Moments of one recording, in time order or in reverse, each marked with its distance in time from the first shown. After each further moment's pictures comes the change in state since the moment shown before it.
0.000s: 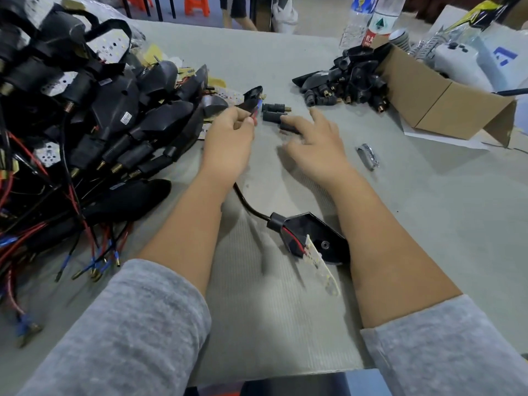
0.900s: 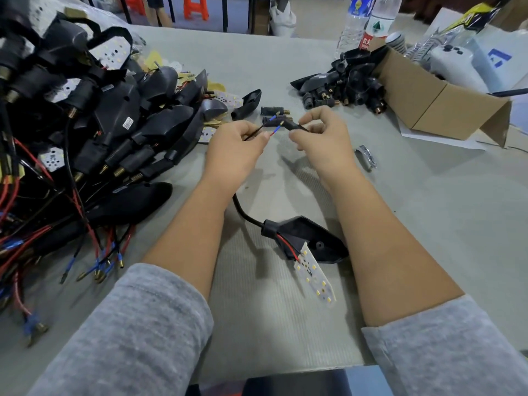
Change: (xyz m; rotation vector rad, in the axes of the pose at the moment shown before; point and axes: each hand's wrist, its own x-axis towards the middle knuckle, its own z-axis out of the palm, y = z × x) left_hand -0.011 0.003 -0.001 0.083 -0.091 0.066; right_hand -0.009 -0.009 -0.009 0.671 0.209 0.157
